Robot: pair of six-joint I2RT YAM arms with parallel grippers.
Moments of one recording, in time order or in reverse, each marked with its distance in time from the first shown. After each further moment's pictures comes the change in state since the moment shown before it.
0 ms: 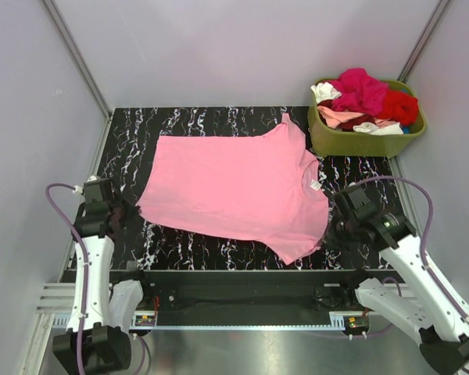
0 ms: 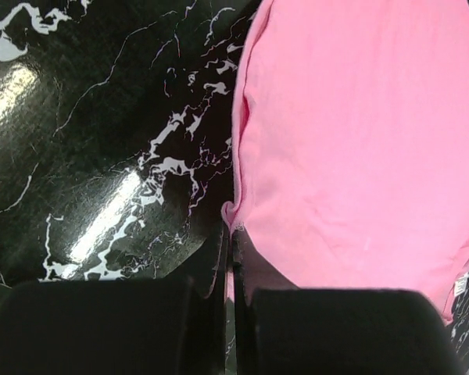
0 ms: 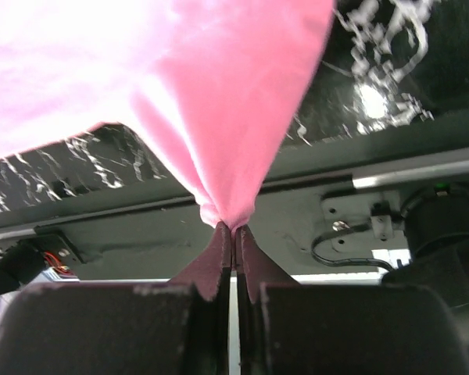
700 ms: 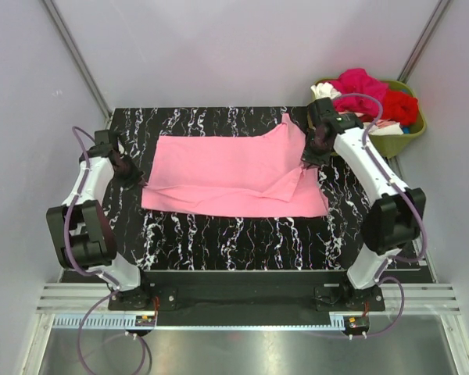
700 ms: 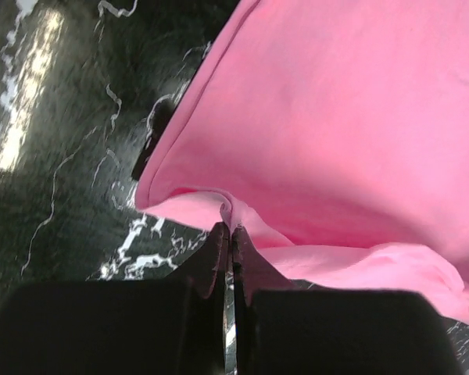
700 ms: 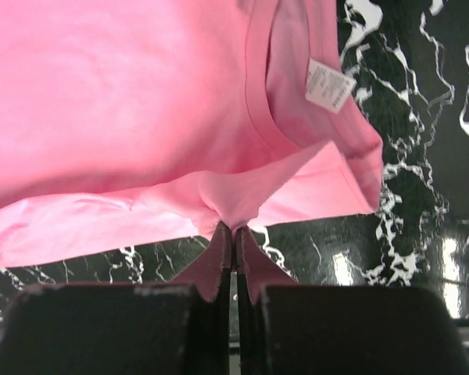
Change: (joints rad) left arm 0.001 0.774 0.451 0.035 0.126 0.243; right arm -0.222 0.931 0.735 0.201 0.086 -0.344
